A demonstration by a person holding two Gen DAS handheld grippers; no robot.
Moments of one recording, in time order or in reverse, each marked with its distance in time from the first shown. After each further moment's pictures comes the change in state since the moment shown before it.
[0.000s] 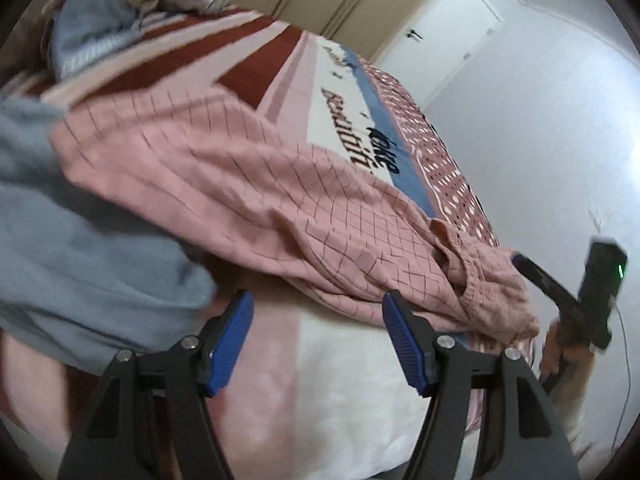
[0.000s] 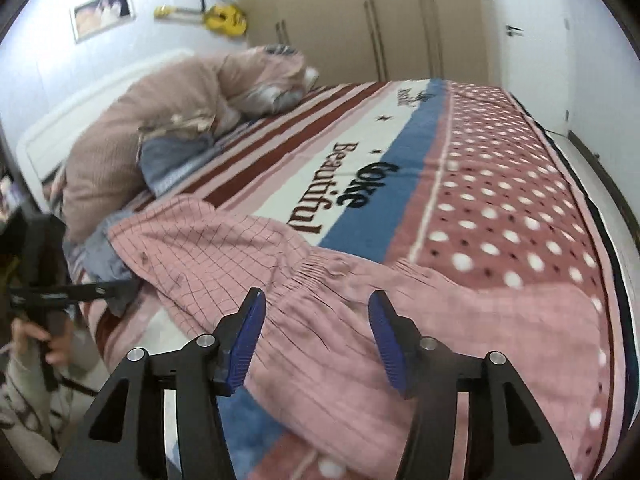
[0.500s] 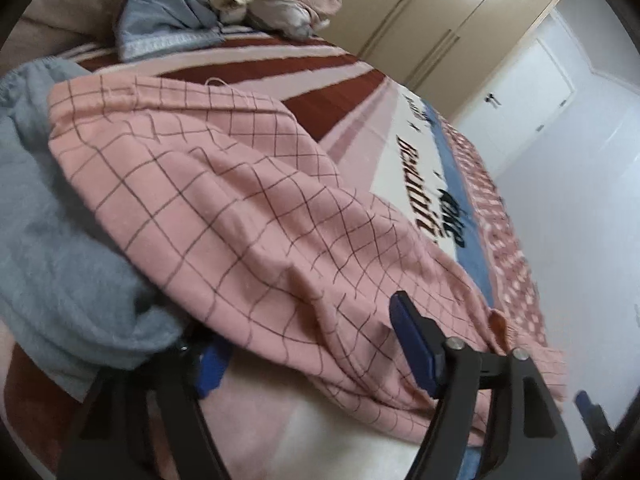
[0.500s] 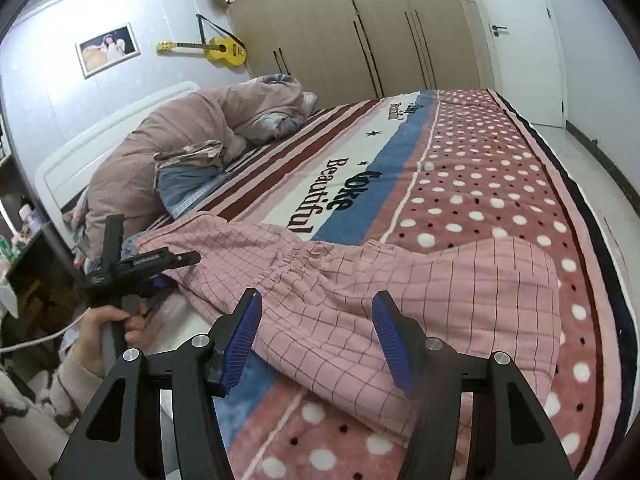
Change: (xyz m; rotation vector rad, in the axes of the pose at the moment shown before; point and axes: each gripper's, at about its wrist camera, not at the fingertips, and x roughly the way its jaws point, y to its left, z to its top) left arm 0.038 -0.009 0.012 -0.196 -0.211 0.231; right arm -0.053 -0.032 -0.034 0.056 -0.076 0.062
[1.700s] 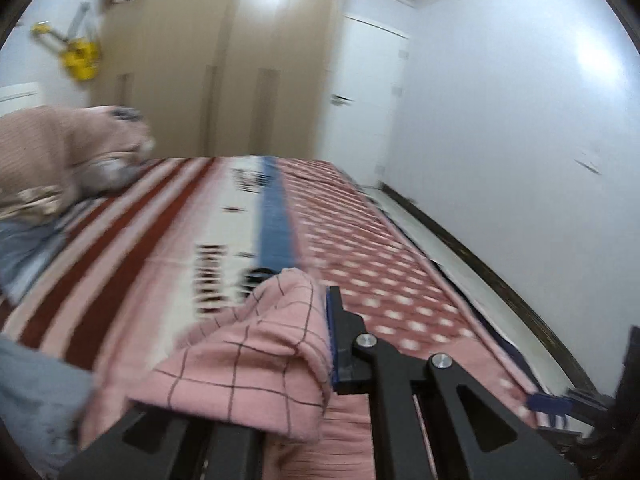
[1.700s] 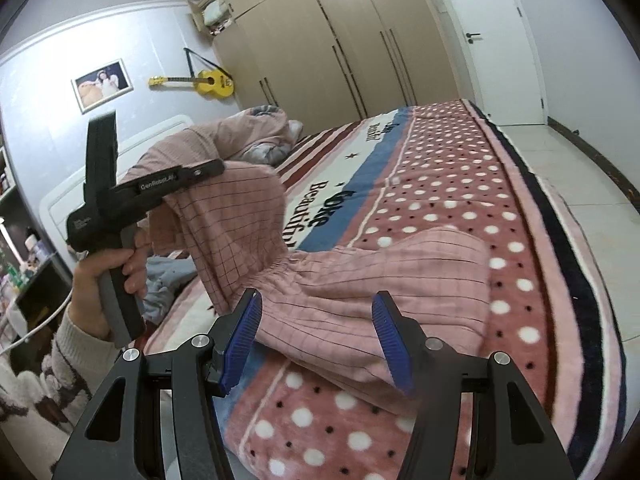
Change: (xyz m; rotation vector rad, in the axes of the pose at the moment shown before) left arm -0.064 -0.243 -0.008 0.619 -0.202 -0.260; right arm -0.072 -0.031 -0.019 0.075 -0.099 -0.013
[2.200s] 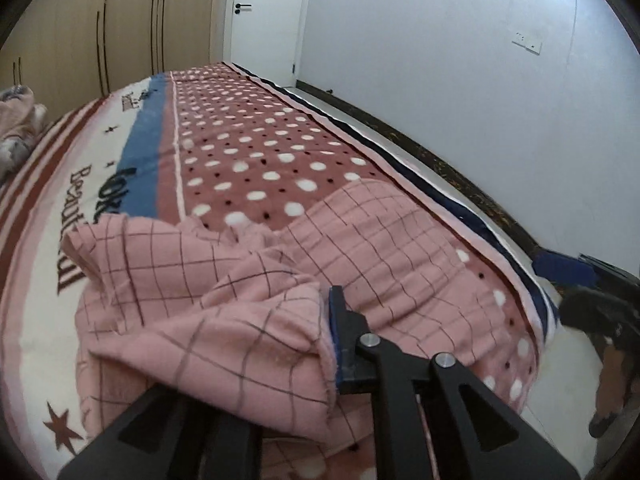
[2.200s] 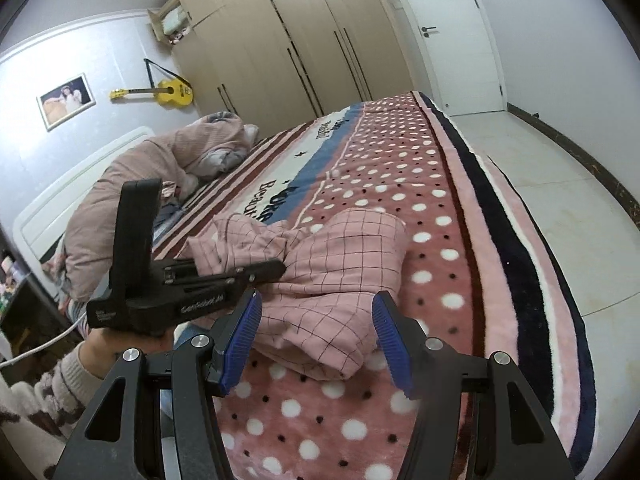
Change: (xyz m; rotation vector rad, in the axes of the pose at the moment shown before) left arm 0.074 -0.088 -0.089 0.182 0.356 -0.226; right arm -0.032 -0.043 -0.016 0.077 -0.002 -0.119
